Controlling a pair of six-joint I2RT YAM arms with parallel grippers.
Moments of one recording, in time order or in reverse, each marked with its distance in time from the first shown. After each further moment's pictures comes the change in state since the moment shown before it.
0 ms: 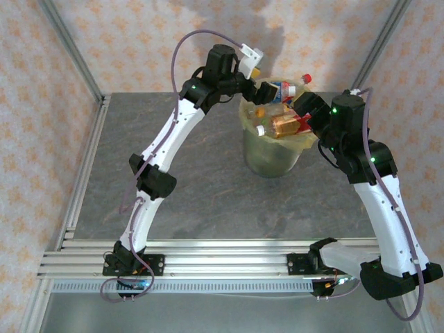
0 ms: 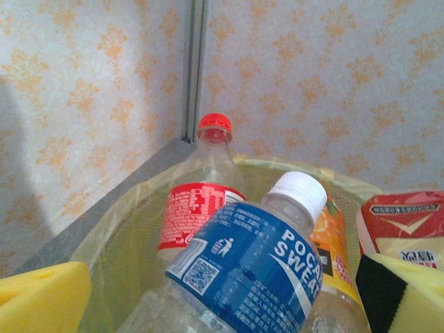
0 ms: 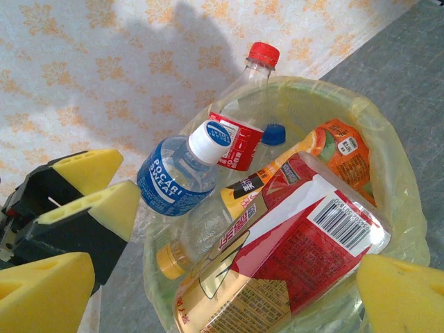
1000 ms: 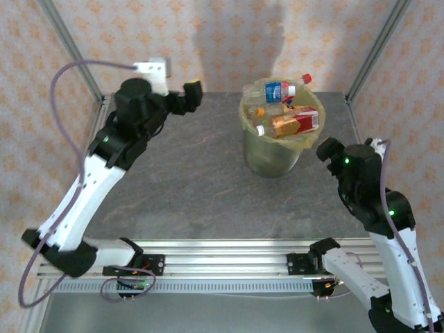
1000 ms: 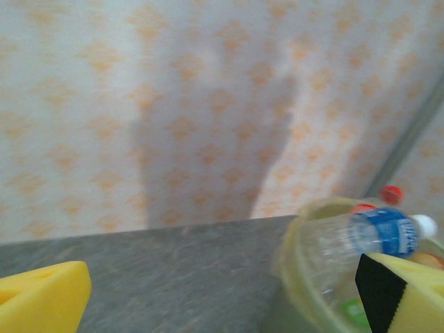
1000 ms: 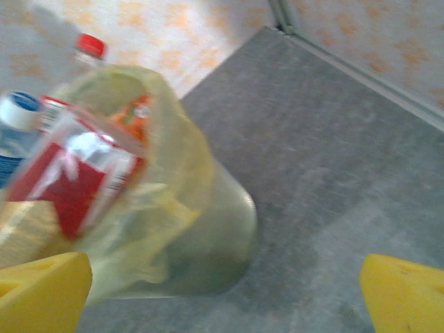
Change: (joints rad) left arm 0.055 -1.094 -1.163 0.235 -0.728 -0.248; right arm 0.000 -0.367 -0.315 -0.246 0.261 0.006
